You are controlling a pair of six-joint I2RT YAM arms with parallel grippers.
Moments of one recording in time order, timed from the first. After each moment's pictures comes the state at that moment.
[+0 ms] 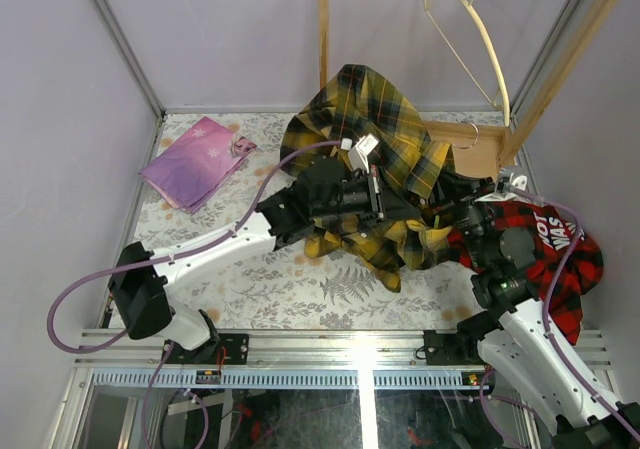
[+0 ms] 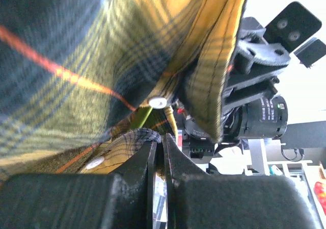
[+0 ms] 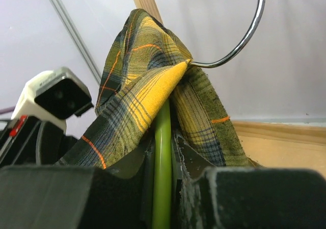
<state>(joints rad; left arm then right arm) -0.96 1.50 1.25 0.15 0.39 -1.15 0.41 0.58 0.50 0.47 0.02 0.40</state>
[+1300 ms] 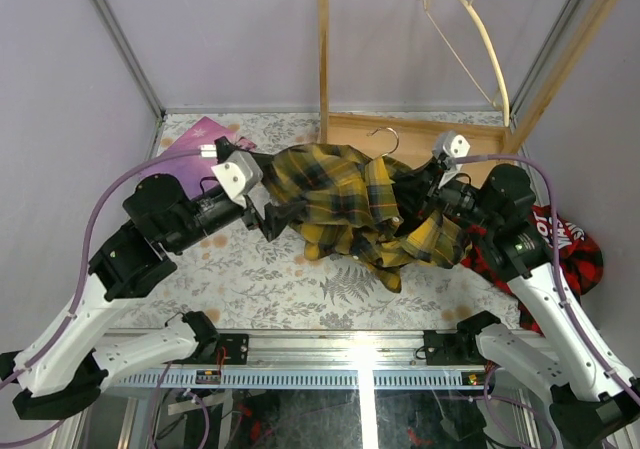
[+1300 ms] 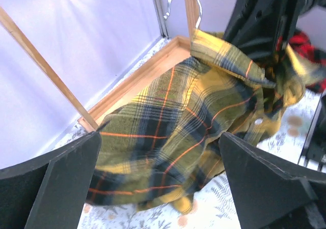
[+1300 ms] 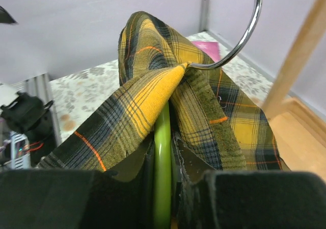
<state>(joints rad) -0.82 0.87 1.31 -0.45 0.11 0.16 0.41 0.83 0.95 -0.09 -0.63 0.05</state>
